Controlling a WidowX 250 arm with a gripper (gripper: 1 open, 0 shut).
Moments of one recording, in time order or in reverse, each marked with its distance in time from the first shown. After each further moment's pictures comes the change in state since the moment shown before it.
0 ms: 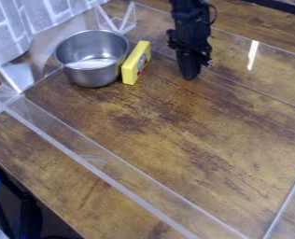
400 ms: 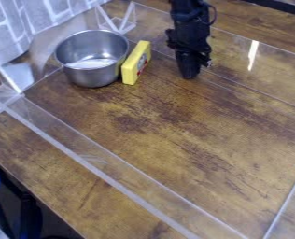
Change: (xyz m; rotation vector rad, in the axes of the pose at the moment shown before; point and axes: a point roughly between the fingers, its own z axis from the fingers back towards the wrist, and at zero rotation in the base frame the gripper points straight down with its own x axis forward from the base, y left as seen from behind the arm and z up) arm 0.000 0.001 0.000 0.017 -0.015 0.004
